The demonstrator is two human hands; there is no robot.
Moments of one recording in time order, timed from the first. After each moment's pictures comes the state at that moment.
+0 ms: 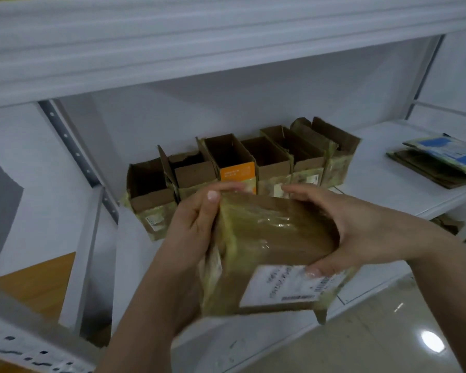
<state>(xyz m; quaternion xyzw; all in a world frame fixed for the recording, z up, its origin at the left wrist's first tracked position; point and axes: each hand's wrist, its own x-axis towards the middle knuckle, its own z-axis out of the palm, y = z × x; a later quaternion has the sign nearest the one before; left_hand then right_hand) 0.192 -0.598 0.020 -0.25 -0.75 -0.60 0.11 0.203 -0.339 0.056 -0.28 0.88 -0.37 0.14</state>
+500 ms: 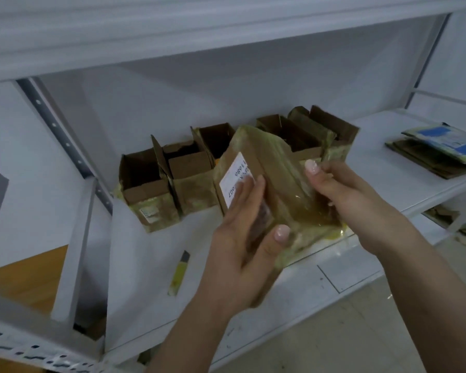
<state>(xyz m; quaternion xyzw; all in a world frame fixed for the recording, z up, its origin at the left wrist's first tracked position) 0.232 -0.542 -0.002 -0.24 -0.78 -0.56 0.13 0.205 -0.365 0.043 0.02 0.81 -0.58 -0.02</state>
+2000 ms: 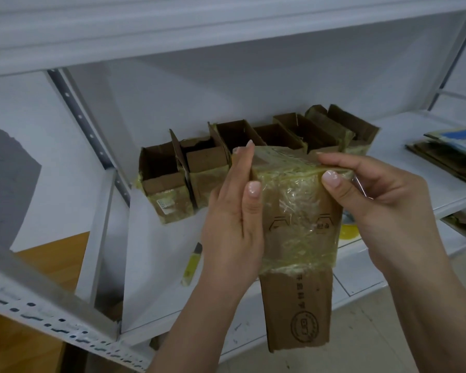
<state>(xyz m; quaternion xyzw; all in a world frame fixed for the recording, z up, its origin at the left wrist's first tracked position) 0.233 -0.552 0.020 -0.12 -0.81 -0.54 0.21 0.233 -0.386 0.042 -0.13 0.68 -0.68 -0.23</state>
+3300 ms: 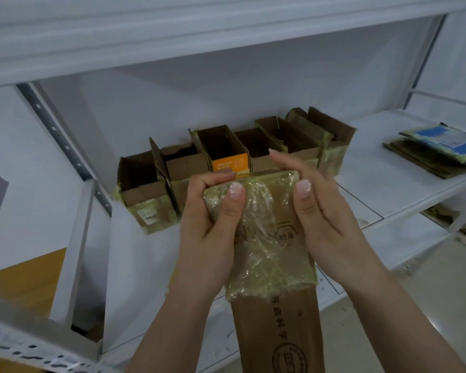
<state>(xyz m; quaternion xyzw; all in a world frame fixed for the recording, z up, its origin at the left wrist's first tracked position) 0.232 -0.547 0.028 -0.12 -0.69 -0.69 0.17 0.229 -0.390 0.023 -0.18 0.80 -0.53 -0.23</state>
